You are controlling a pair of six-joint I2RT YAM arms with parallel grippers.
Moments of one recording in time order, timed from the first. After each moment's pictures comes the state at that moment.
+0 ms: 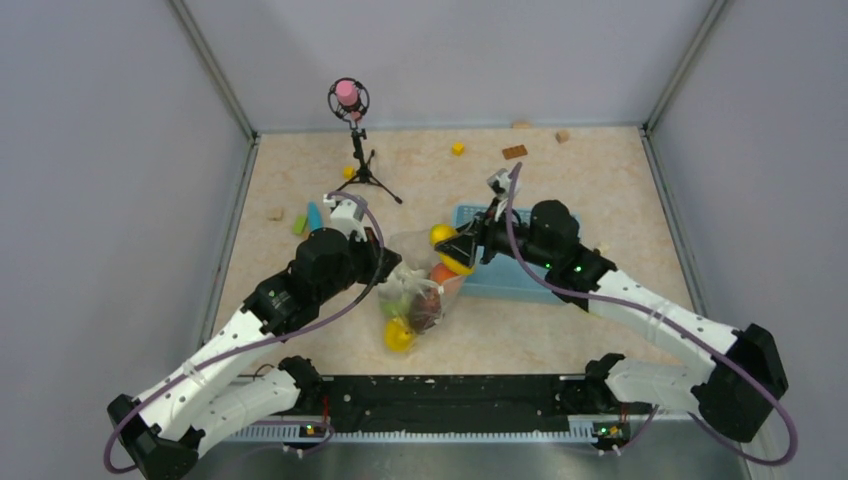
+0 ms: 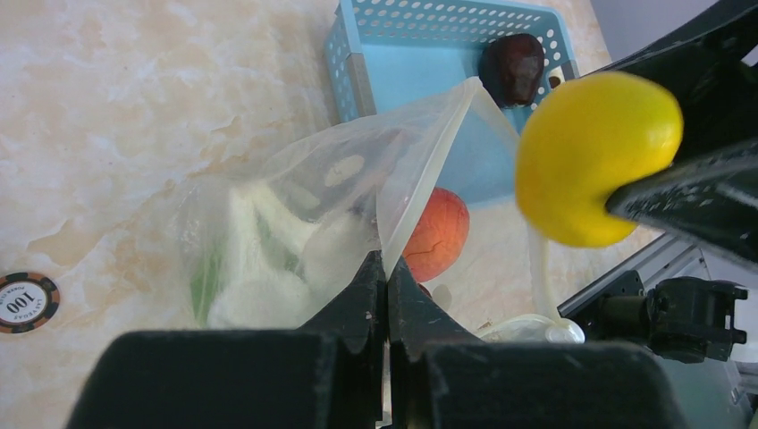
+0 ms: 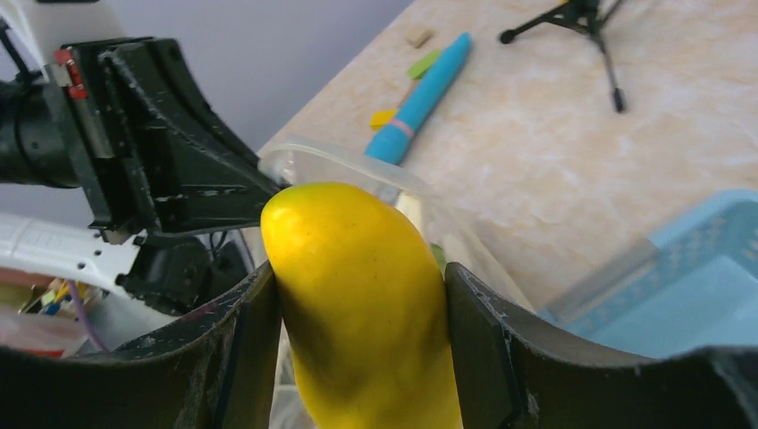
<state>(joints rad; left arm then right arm) -0.72 0.81 0.82 -0.41 -0.06 -0.59 0.70 1.07 0.78 0.17 -0.33 0.44</state>
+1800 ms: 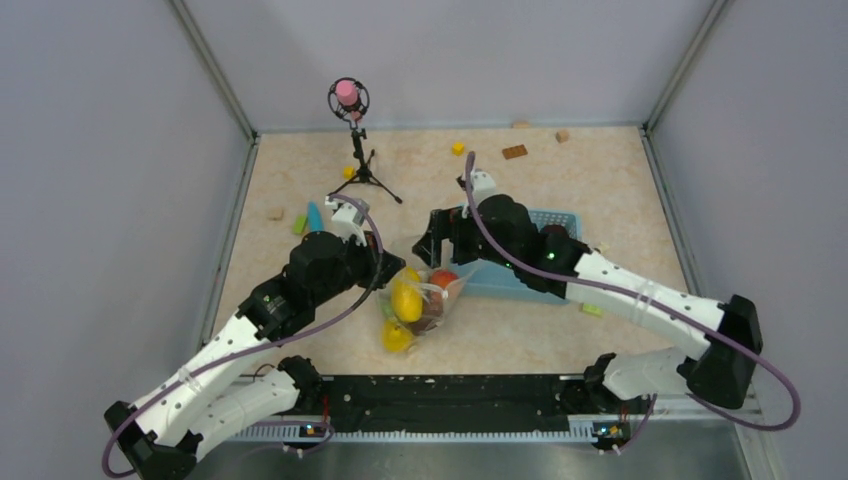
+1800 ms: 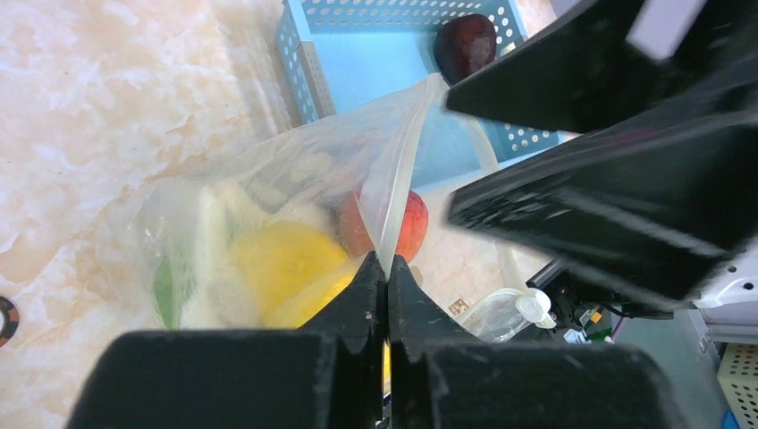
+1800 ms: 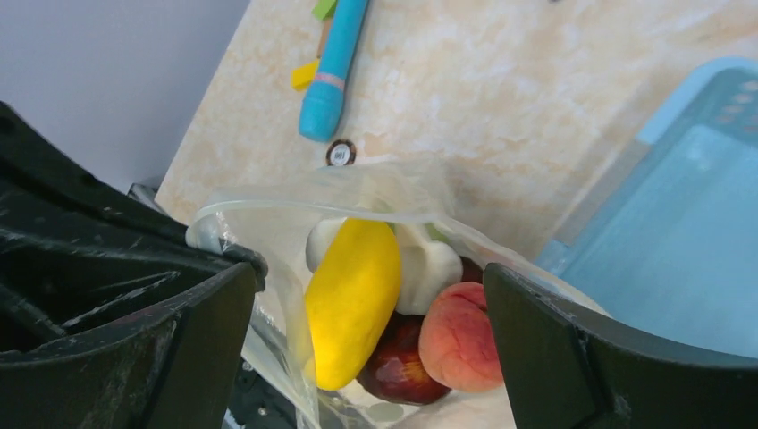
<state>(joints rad) -0.72 0.77 0.80 -0.40 0.04 -0.58 0.95 1.32 1.11 -0.24 0.05 0.58</state>
